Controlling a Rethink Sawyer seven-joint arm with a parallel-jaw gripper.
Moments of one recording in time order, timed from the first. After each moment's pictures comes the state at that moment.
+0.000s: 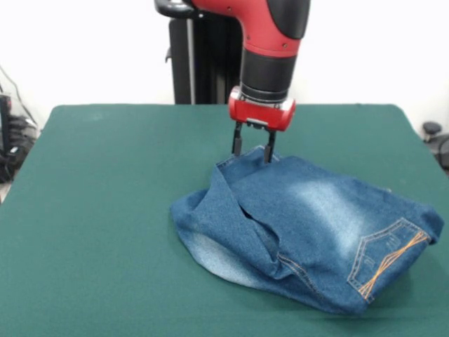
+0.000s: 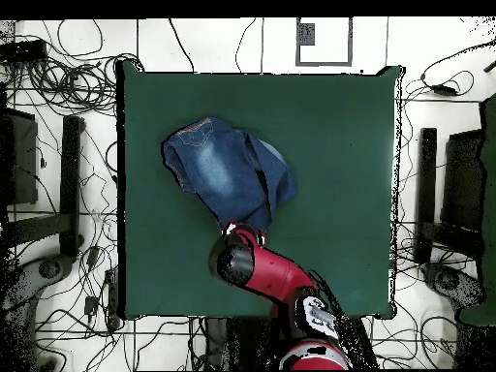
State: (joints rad) arm -0.10 -0.53 -0.10 2.01 0.22 -0.01 1.71
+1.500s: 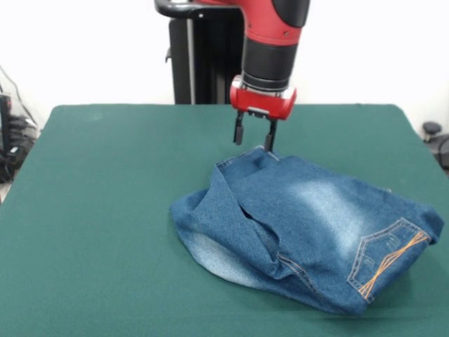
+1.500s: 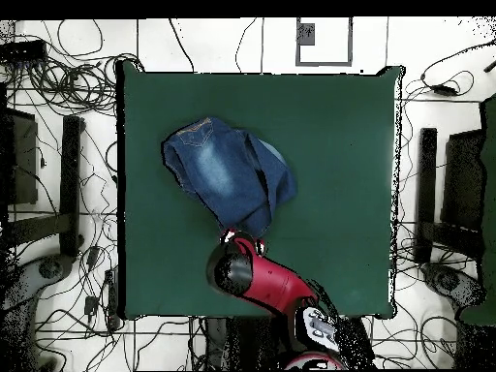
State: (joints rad) arm -0.10 -0.57 -0.10 2.07 0.22 -0.02 1.71
